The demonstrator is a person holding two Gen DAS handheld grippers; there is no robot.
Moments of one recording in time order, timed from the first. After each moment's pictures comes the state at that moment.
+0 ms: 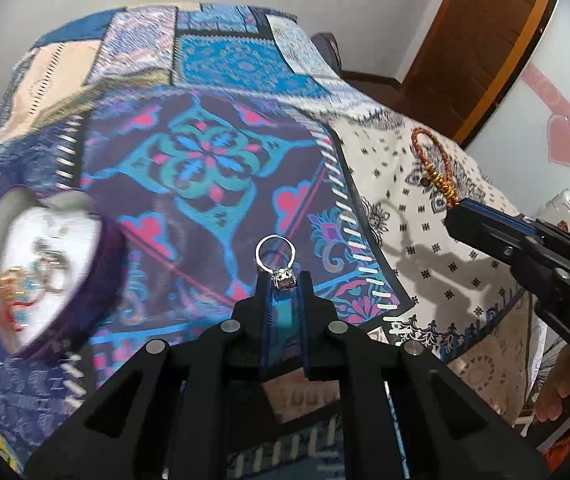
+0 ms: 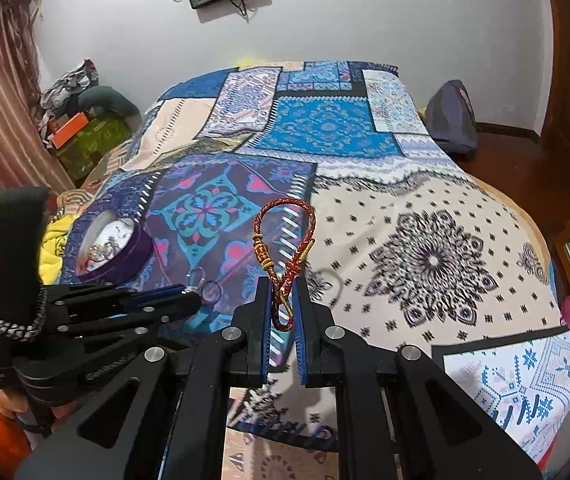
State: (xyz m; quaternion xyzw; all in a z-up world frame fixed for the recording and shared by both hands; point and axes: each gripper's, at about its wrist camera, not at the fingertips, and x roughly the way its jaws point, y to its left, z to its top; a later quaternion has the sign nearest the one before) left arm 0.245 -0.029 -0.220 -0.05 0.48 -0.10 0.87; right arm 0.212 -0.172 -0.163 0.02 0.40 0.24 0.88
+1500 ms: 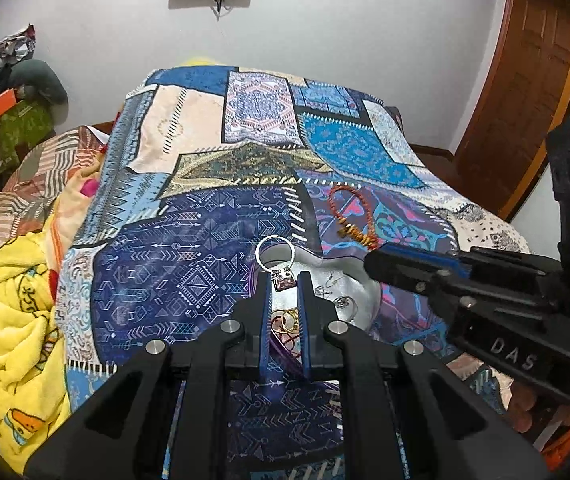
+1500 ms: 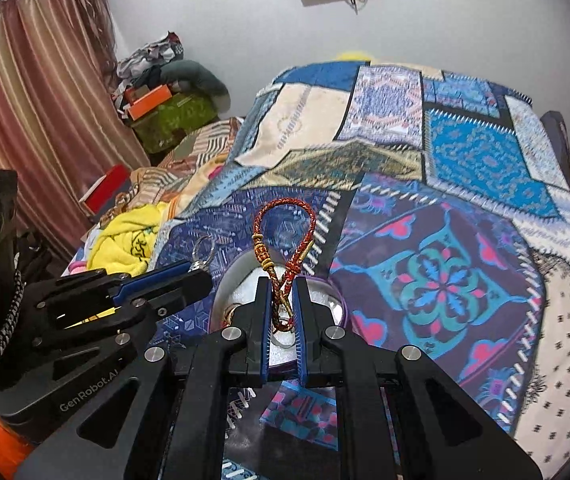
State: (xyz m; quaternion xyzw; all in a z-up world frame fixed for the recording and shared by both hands) left arm 0.209 0.119 -0.172 -0.07 0.39 0.00 0.92; right arm 0.227 -0.005 -0.160 0.00 0.40 0.38 0.84
